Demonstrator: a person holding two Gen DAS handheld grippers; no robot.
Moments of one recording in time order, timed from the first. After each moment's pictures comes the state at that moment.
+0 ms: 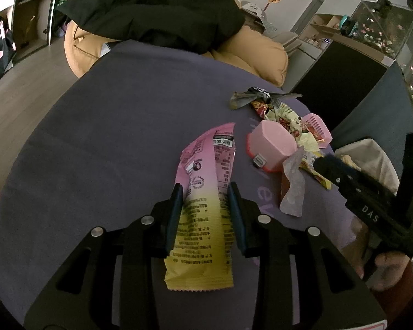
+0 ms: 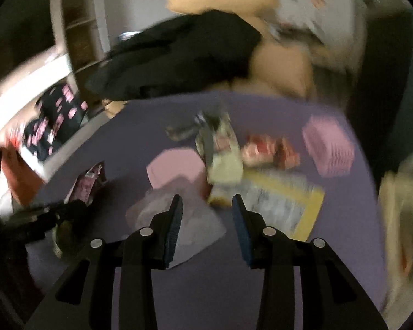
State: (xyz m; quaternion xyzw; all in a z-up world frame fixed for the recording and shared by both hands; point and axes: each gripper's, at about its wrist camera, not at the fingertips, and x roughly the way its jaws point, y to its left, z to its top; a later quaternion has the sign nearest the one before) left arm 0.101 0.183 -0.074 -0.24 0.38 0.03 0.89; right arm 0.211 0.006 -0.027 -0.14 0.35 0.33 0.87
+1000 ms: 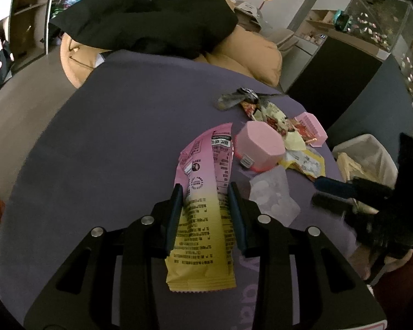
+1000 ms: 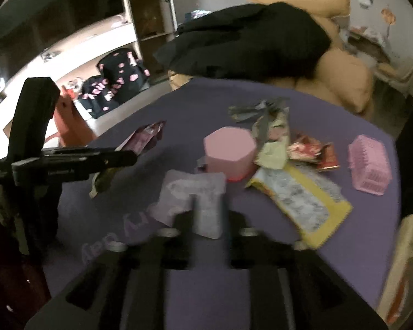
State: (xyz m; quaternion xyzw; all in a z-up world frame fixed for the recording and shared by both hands) left arm 0.100 0.173 -0.056 -0.22 0.38 0.03 0.90; right arm 0.201 -0.012 -0.024 -0.14 0.40 0.47 0.78
